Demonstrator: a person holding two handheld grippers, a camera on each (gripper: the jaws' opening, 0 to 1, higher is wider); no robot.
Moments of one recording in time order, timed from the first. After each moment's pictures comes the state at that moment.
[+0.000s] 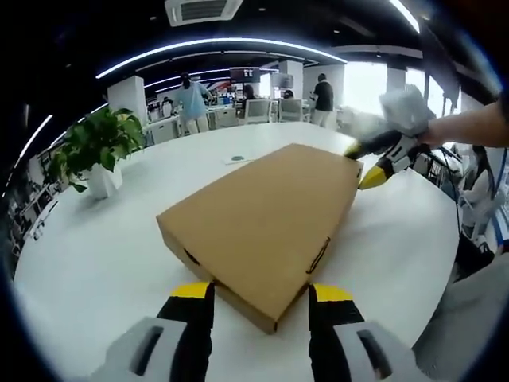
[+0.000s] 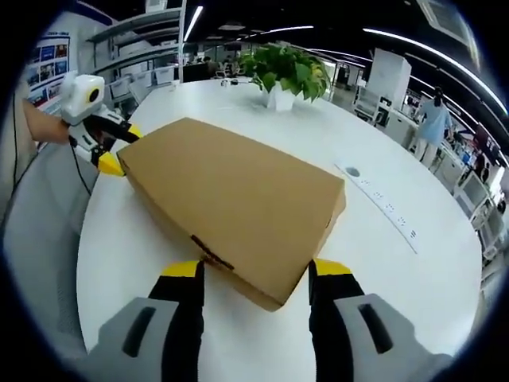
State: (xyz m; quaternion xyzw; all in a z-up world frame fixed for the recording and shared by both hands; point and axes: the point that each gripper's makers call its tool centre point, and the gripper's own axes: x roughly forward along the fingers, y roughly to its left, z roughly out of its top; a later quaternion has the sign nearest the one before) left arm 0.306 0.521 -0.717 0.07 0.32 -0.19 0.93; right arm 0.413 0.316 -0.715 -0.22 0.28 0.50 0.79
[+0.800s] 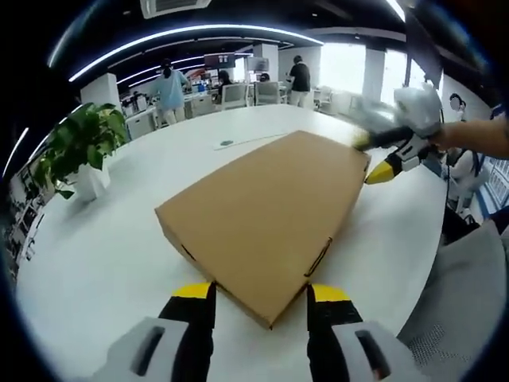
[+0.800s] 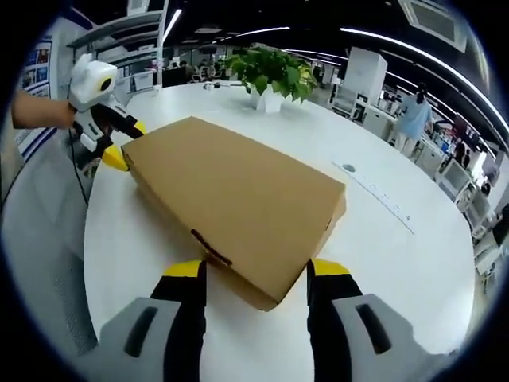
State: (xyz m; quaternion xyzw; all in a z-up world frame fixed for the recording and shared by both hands) left arm 0.297 0.561 -0.720 0.10 0.36 -0.25 0.89; right arm 0.365 0.338 -0.715 -0.21 0.28 0.44 0.83
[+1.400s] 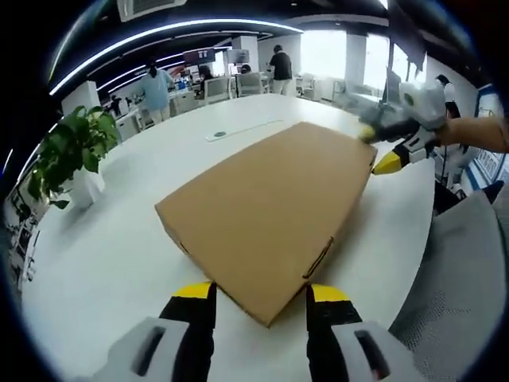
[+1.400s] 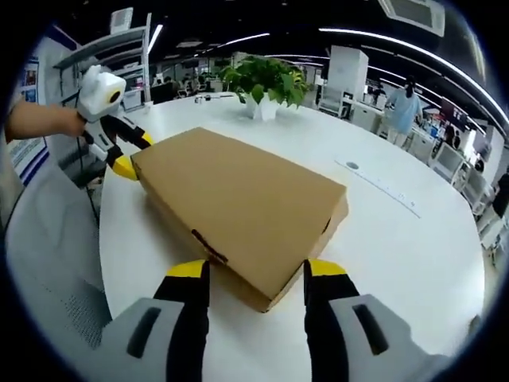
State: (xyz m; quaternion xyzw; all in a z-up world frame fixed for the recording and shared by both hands) left arm 0.286 0.597 -0.721 0.14 0.37 -0.28 0.87; right arm 0.327 0.365 -0.713 -0.16 0.27 0.41 0.85
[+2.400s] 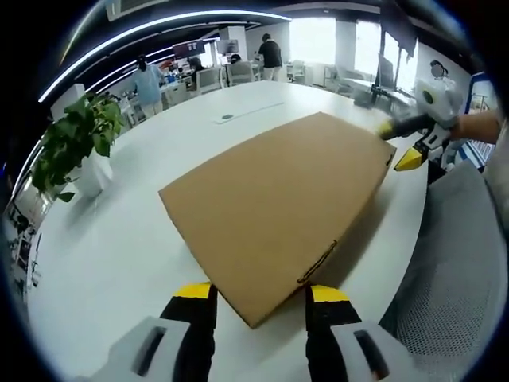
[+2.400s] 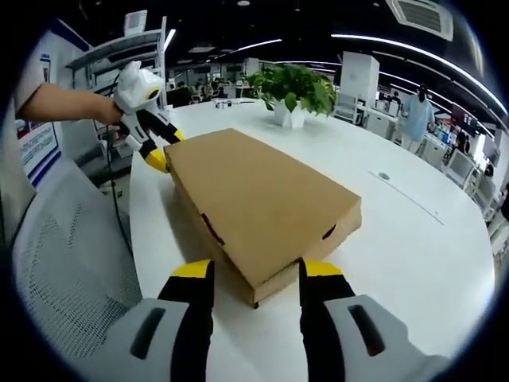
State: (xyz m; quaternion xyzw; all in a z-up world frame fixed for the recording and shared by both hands) left arm 0.269 0.671 -0.726 0.16 0.40 -0.29 0.85; right arm 0.271 0.429 -0.710 -0.15 0.26 0.45 0.84
